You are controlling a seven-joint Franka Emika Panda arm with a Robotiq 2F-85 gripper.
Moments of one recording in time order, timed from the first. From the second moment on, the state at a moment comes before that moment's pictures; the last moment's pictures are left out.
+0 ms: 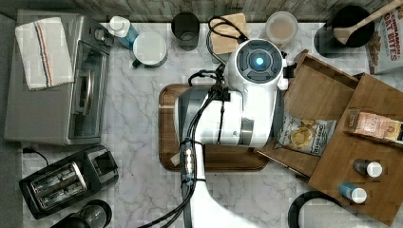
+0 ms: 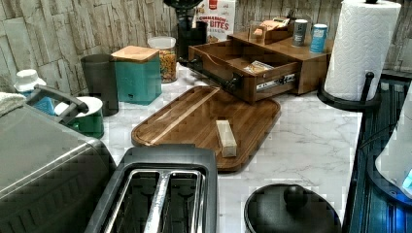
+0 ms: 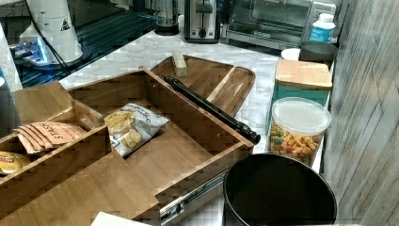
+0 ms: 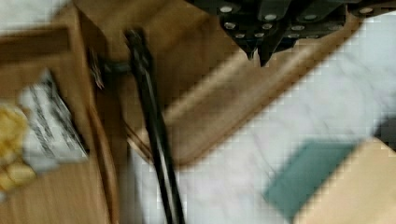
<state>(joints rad) -0.04 0.16 -0.04 -1.87 0.01 0.51 -0.13</state>
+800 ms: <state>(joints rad) -0.05 0.43 -0.06 -1.82 -0.09 0.73 -0.17</state>
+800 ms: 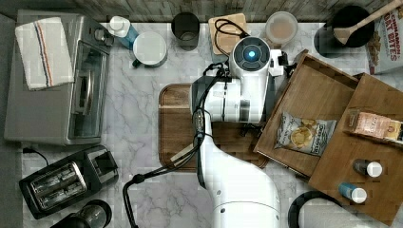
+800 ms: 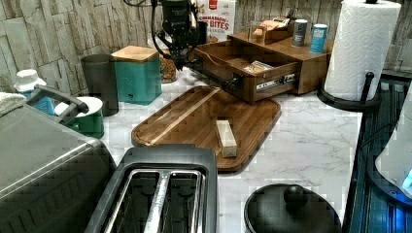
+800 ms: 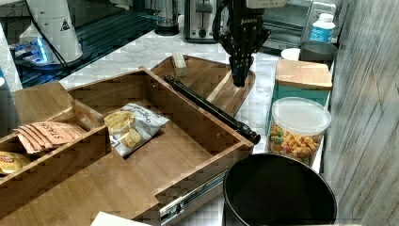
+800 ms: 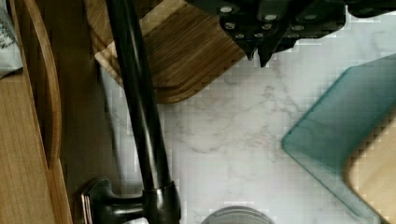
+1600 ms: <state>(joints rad) -0.07 0.53 -0.06 -1.71 -0.09 0.63 -0.36</state>
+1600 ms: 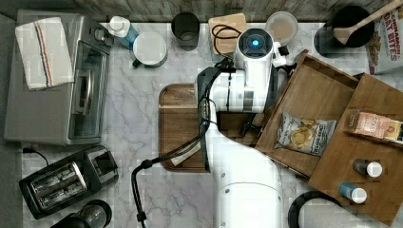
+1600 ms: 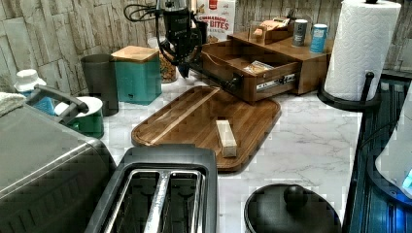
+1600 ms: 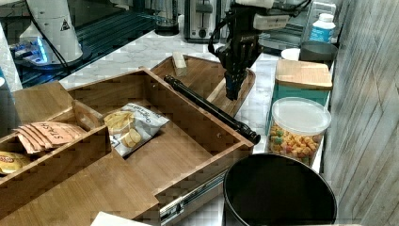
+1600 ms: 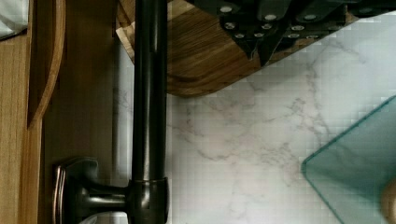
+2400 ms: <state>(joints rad) -0.10 0.57 -0.04 -1.71 -0.09 0.64 -0.36</state>
